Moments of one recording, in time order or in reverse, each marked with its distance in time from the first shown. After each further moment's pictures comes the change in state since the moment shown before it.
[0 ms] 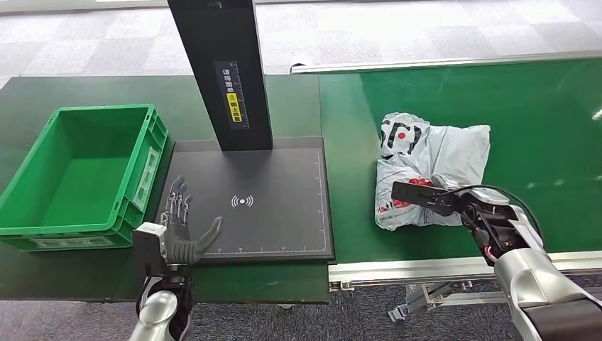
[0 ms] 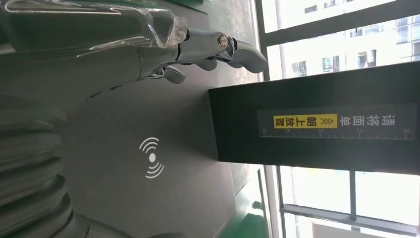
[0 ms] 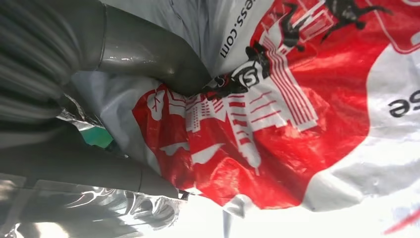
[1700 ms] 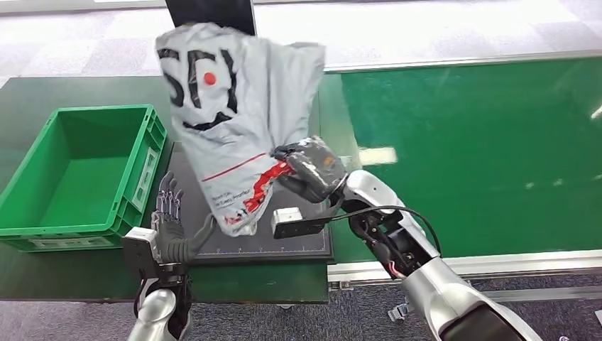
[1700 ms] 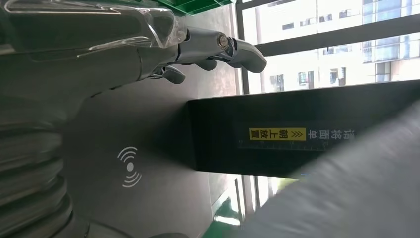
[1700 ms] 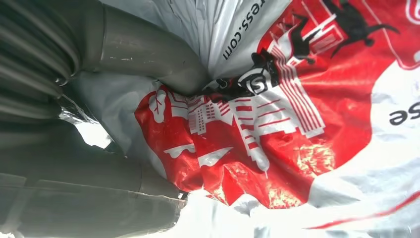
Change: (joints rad) left arm -0.015 0.000 0.008 0.002 0.031 0.035 -0.089; right arm 0.071 0.342 0.271 -0.382 -0.148 -0.398 -0.514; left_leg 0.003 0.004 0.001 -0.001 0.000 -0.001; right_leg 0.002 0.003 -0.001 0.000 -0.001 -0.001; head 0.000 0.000
